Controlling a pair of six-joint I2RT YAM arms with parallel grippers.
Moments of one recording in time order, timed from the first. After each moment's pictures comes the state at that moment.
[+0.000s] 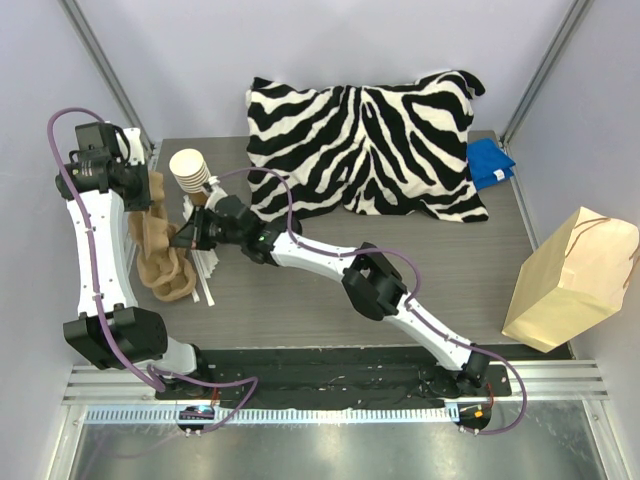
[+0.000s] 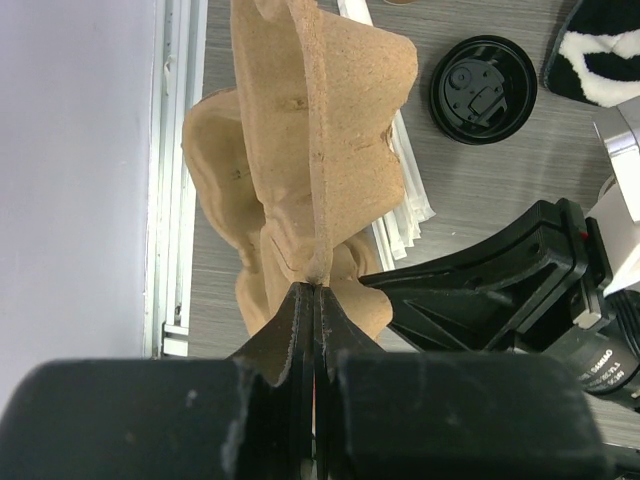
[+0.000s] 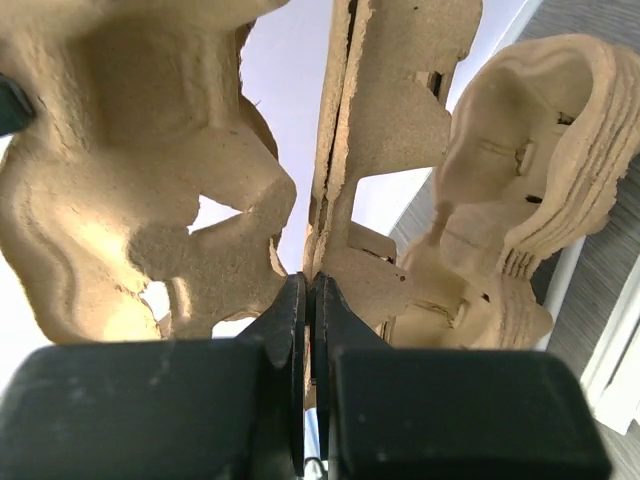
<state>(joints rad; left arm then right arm) 0.27 1.46 1.74 -1.19 0.01 0.13 1.06 2.59 2.30 0.16 -0.27 1.01</state>
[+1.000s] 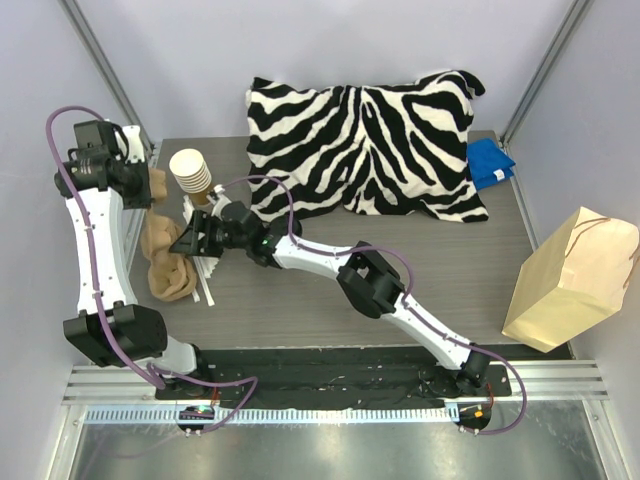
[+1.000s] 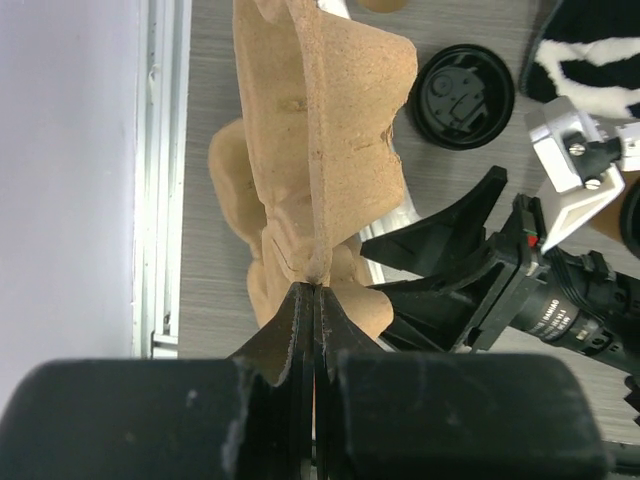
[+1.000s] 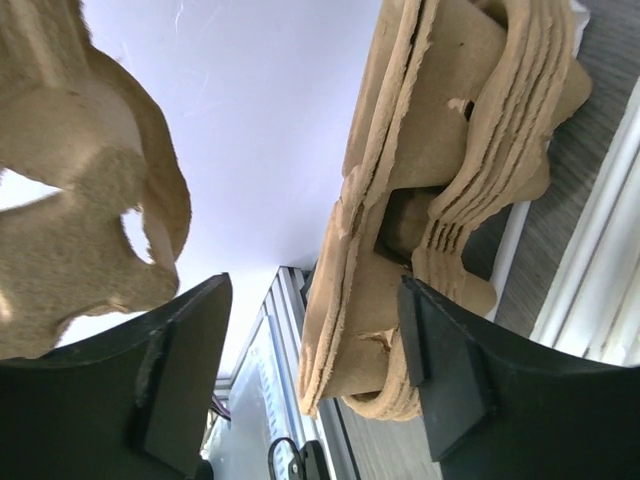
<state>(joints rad) 0.27 1.47 1.75 -1.19 0.04 0.13 1.04 2.63 2.24 0.22 -0.33 1.05</state>
